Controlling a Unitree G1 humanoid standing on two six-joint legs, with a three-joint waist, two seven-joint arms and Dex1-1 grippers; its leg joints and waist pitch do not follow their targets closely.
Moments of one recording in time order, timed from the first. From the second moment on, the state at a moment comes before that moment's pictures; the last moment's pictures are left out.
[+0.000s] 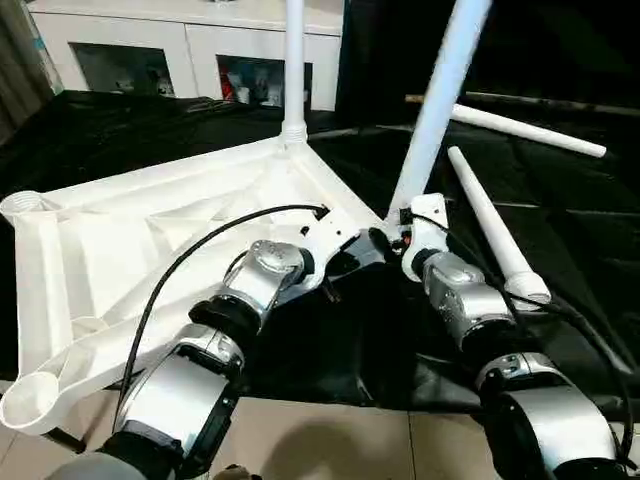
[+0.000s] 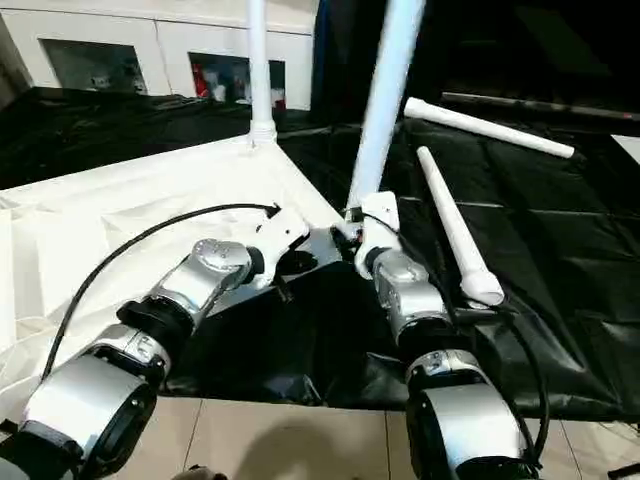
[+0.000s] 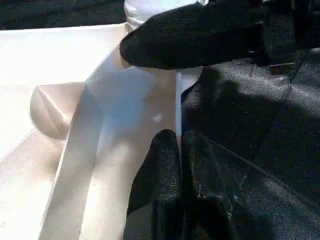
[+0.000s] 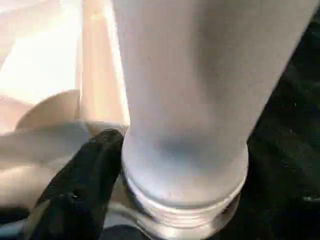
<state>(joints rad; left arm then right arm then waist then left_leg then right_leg) -0.86 0.08 -0.23 1.01 0.13 0.12 -0.69 -0.75 -0.10 -0.03 0.99 0.07 0.06 0.26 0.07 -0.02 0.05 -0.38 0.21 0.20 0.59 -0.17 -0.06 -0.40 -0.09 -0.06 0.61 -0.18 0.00</state>
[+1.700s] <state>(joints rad) -0.81 0.19 -0.25 0.94 0.12 0.02 -0.95 -0.58 -0.21 0.06 0.66 0.08 0.18 0.58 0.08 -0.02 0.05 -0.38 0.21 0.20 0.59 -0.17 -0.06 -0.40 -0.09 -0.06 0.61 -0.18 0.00</state>
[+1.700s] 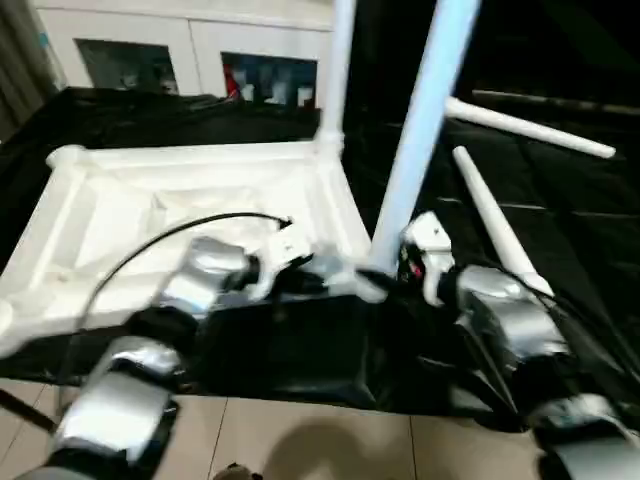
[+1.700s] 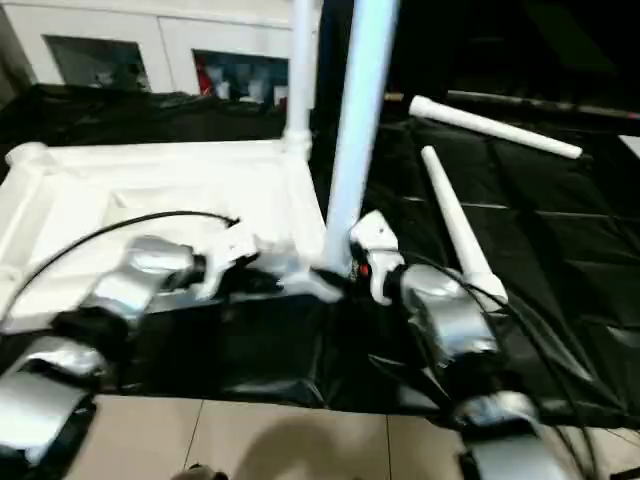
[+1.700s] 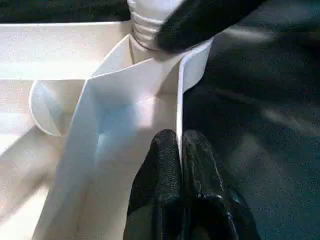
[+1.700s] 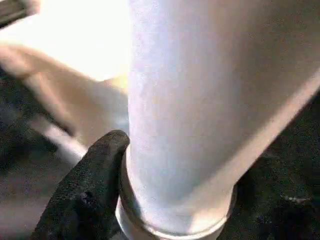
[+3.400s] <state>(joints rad) -0.79 0.29 -0.24 0.94 0.09 -0.07 -1.23 -0.53 -0.36 0.15 0.52 0.11 0.18 0.98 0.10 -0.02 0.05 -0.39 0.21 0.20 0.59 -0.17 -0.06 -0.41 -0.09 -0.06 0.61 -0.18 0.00</state>
